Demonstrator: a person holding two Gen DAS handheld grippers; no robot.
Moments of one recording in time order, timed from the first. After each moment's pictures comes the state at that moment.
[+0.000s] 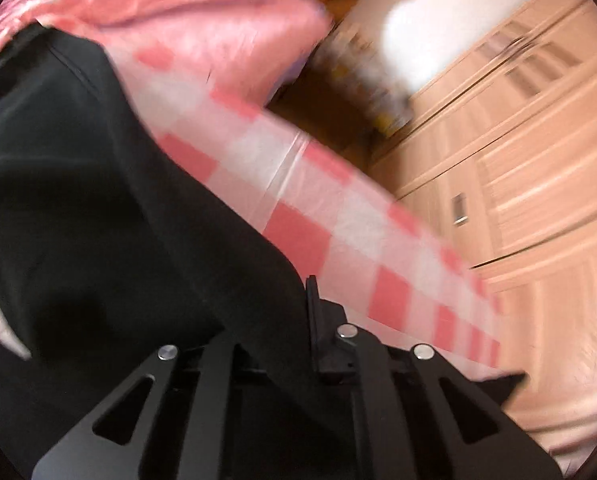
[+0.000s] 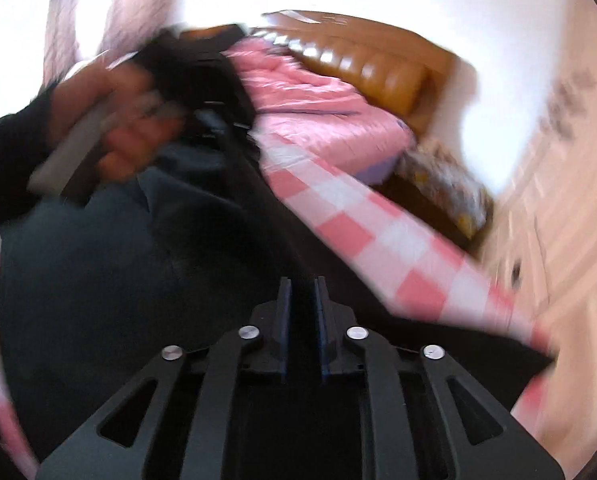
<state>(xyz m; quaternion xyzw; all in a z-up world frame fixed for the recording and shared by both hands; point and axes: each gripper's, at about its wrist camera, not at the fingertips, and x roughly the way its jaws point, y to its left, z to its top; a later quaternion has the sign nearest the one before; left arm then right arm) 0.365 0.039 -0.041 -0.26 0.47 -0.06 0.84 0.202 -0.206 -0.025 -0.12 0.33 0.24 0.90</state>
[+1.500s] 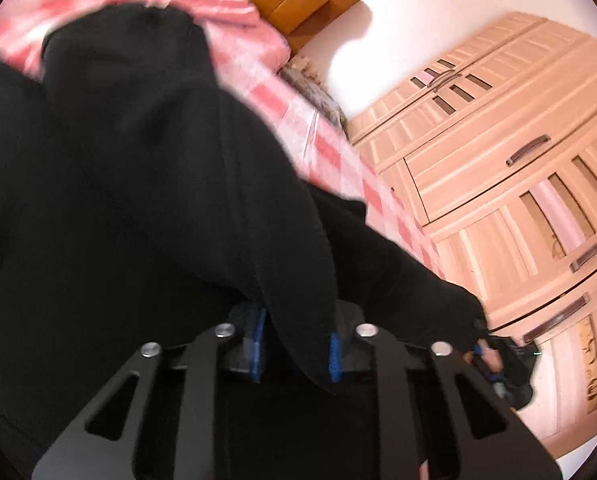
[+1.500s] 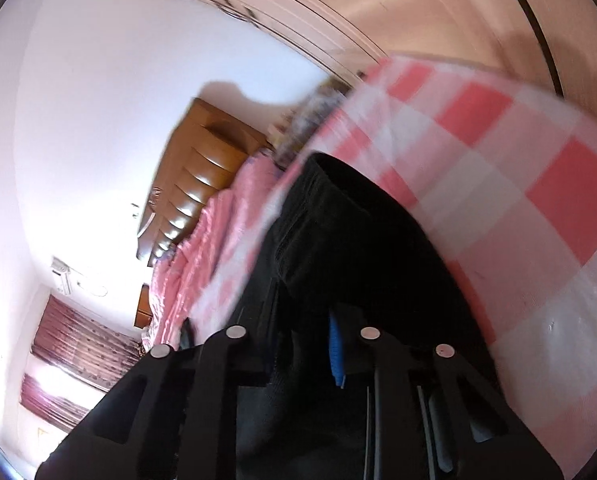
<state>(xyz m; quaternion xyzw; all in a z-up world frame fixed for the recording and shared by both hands) 0.163 0.140 -0.090 -0.32 0.40 -0.16 0.85 0.129 -0.368 -0.068 0.44 0.27 0.06 0.85</state>
